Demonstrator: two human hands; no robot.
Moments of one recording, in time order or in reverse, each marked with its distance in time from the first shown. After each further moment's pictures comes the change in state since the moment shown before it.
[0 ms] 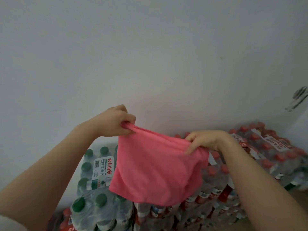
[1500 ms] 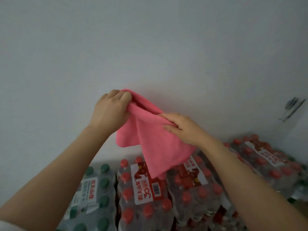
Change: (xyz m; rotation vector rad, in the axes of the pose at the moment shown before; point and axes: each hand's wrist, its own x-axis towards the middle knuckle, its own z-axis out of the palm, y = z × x) left_hand 0.075 0.039 -0.027 0.327 0.663 -0.099; right_hand -0.005 -0.046 -0.037 -0.549 0.618 -0.762
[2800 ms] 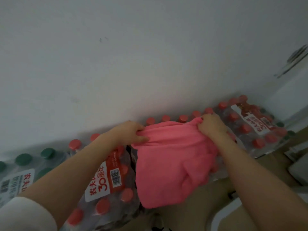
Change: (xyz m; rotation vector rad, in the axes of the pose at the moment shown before) left_hand -0.032 0.110 0.222 -0.457 -1.101 -0.039; right_hand -0.107 0.241 0.029 -0.395 -0.118 1.090
